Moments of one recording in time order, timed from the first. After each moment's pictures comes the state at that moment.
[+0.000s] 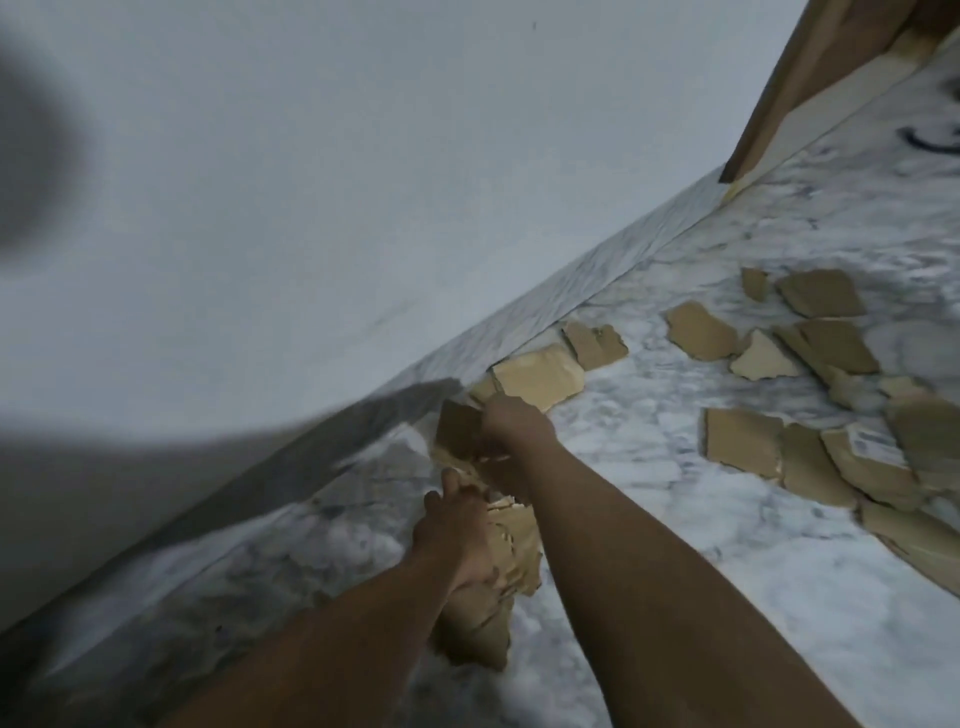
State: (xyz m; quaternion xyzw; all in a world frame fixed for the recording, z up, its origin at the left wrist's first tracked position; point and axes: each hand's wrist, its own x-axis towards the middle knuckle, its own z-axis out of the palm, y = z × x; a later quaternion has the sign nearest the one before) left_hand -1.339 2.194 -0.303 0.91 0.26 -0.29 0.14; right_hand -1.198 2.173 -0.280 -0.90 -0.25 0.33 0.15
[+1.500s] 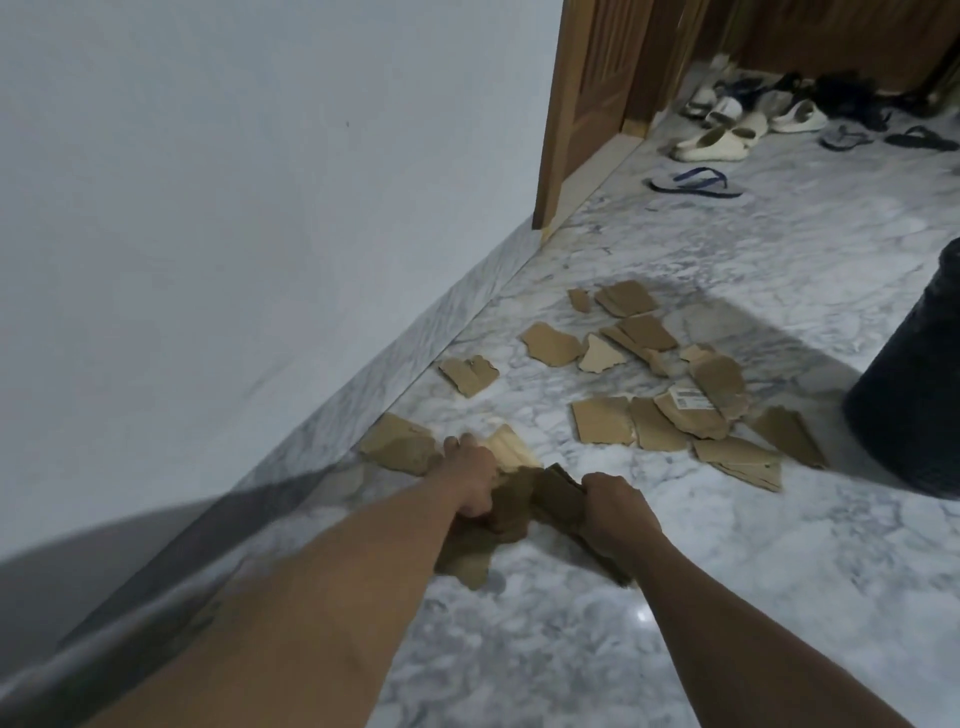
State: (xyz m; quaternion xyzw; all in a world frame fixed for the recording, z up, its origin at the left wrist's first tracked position) left_hand -1.218 2.149 -0.289 0.97 0.01 -0.25 0.07; right_hand -1.237 1.944 -0.284 -0.98 -0.06 0.17 0.11
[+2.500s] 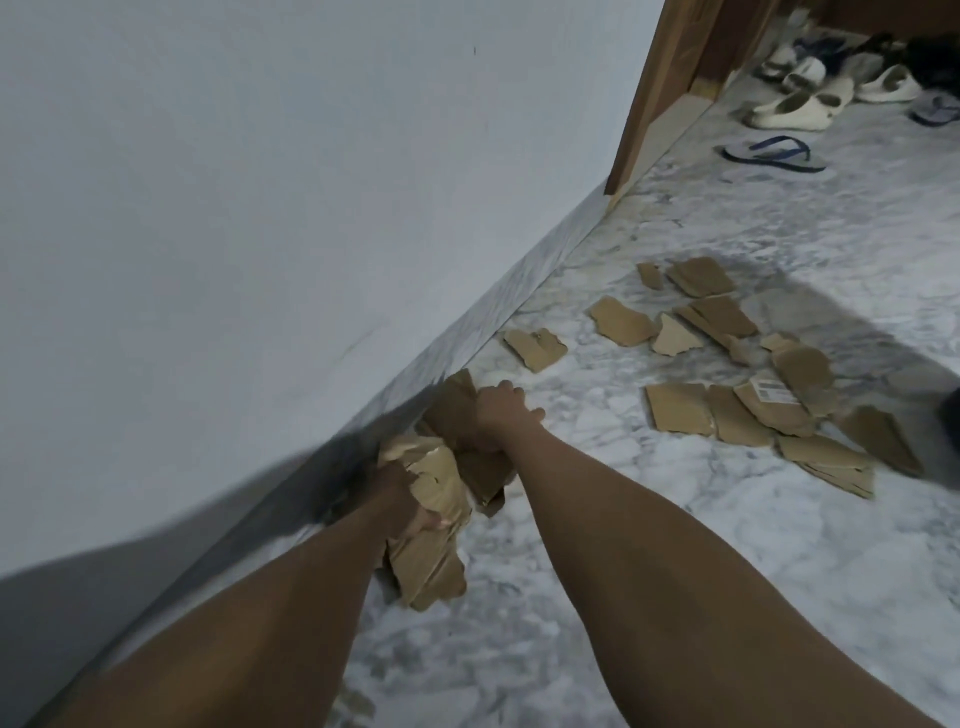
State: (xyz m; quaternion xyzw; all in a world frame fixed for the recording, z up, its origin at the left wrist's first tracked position) left_hand -1.293 2.307 -0.350 0.88 0.27 -0.27 0.29; right_hand -1.180 2.179 -0.291 -0.95 -0.08 0.27 0.14
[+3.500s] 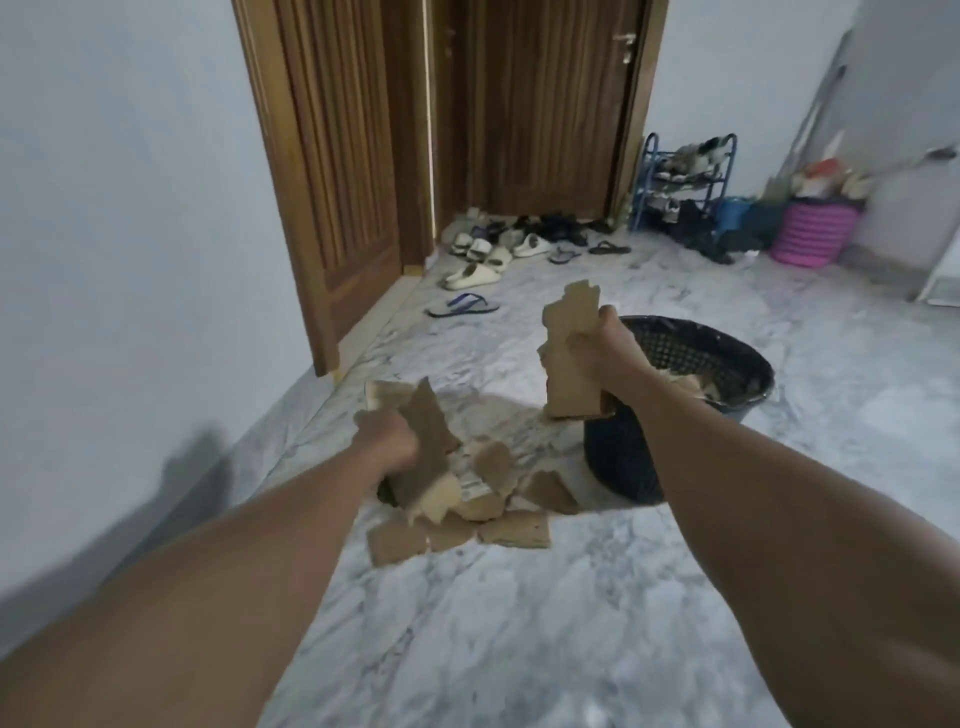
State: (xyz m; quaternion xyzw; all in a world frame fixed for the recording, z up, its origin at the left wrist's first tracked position) left_hand -1.143 1.951 -0.082 0.96 0.06 -0.07 0.25; right_hand -1.179 1.702 -0.002 -0.88 0.16 -0.13 0.43
